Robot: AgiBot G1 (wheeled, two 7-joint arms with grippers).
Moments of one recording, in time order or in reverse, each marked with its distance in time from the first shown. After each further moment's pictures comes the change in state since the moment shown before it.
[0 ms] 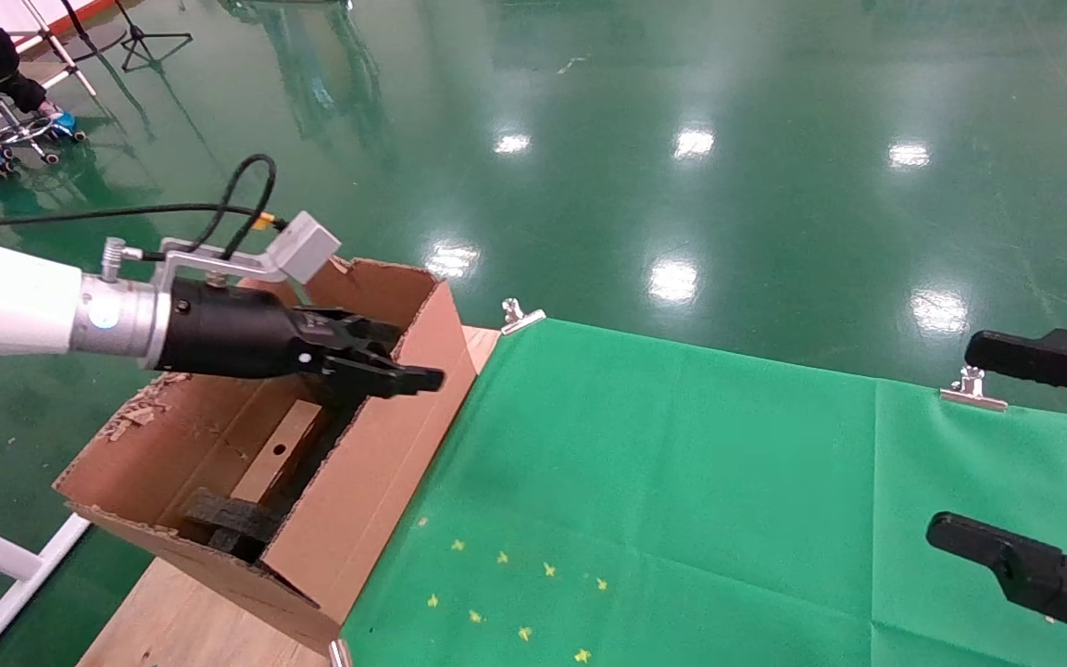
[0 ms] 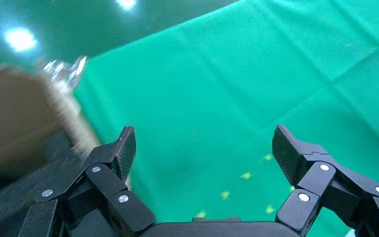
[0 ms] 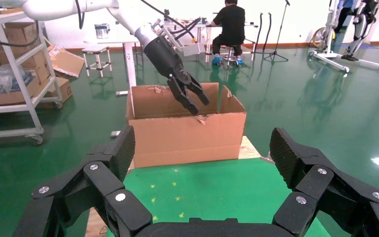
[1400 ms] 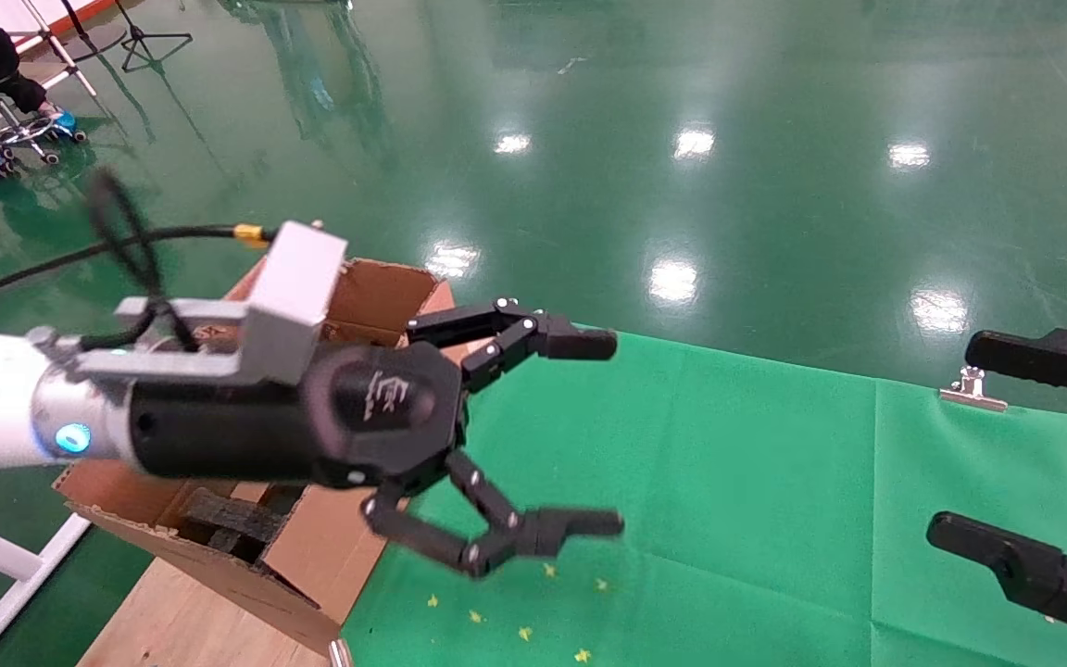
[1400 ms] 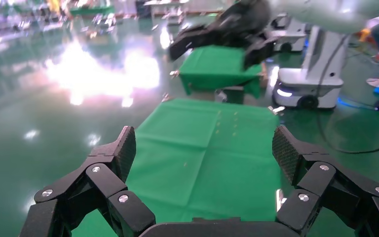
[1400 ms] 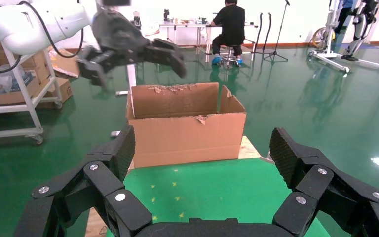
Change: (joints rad) left arm 0.535 -0.004 -0.549 -0.626 -0.426 0.103 0.254; right arm 0.000 0.000 0.000 0.000 0.000 0.000 0.000
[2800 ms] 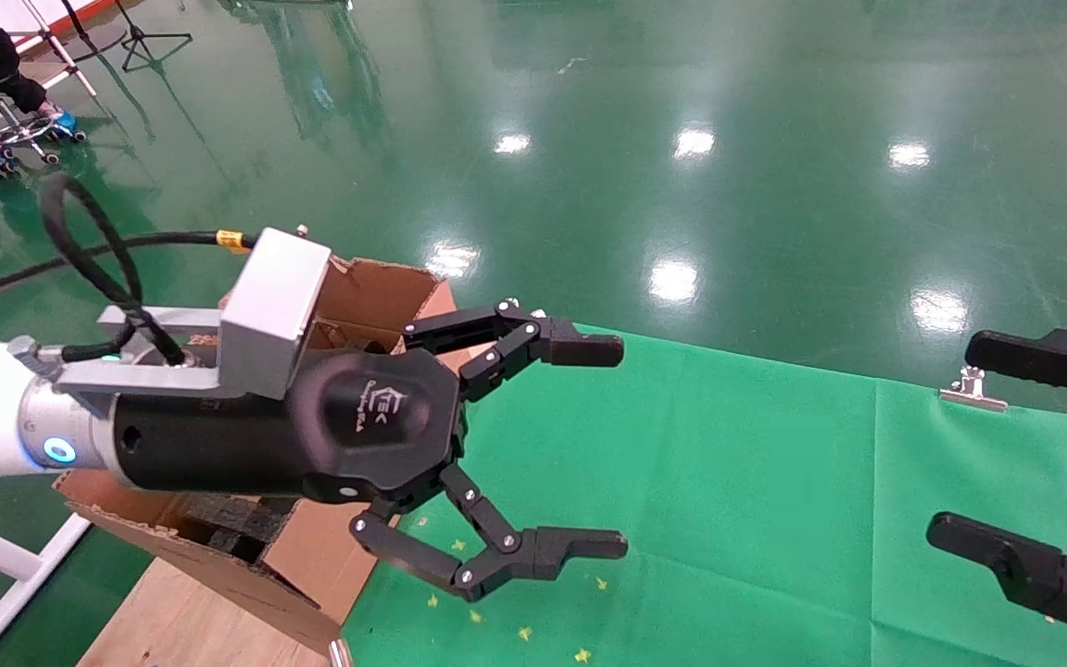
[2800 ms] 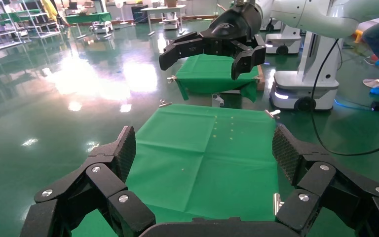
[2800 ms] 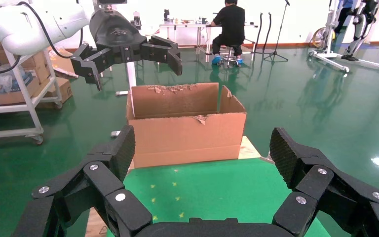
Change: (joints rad) left arm 0.044 -0.001 -0.044 -0.050 -0.035 0.008 0.021; right arm 0.000 0.000 0.000 0.000 0.000 0.000 0.000
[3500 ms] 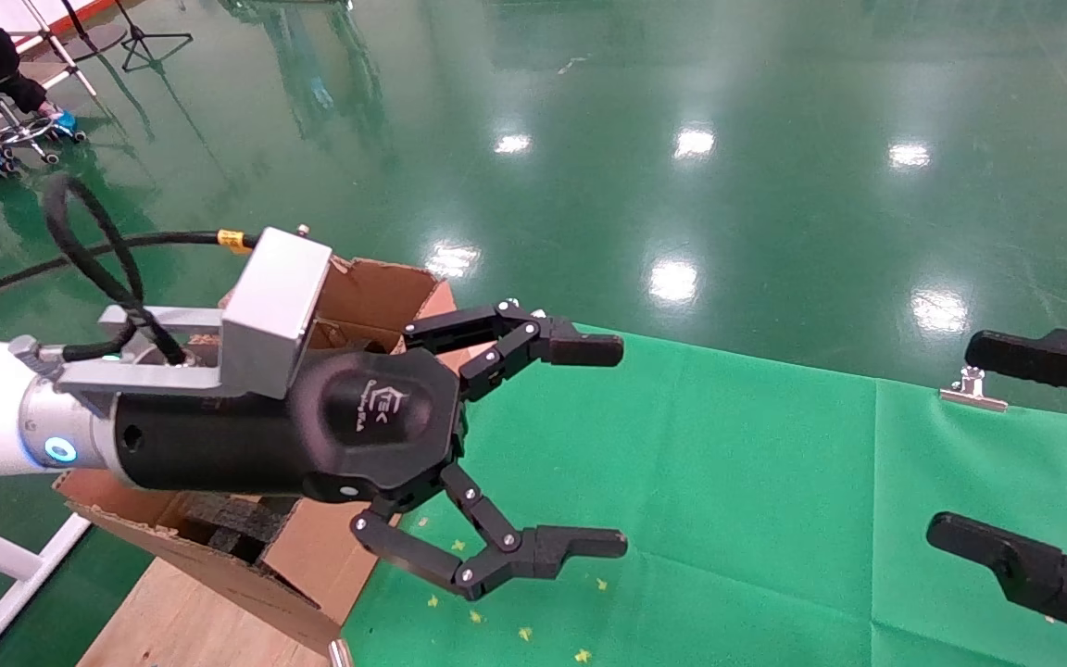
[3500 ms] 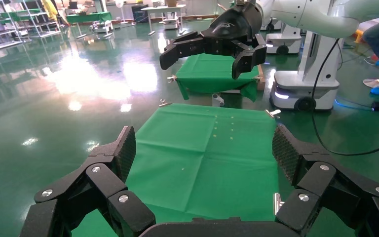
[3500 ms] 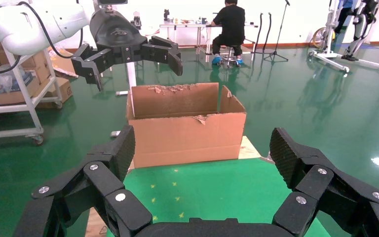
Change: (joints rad) left arm -0.002 0.000 0.002 0.002 0.001 -0.001 -0.001; right arm 0.000 0.000 0.000 0.000 0.000 0.000 0.000
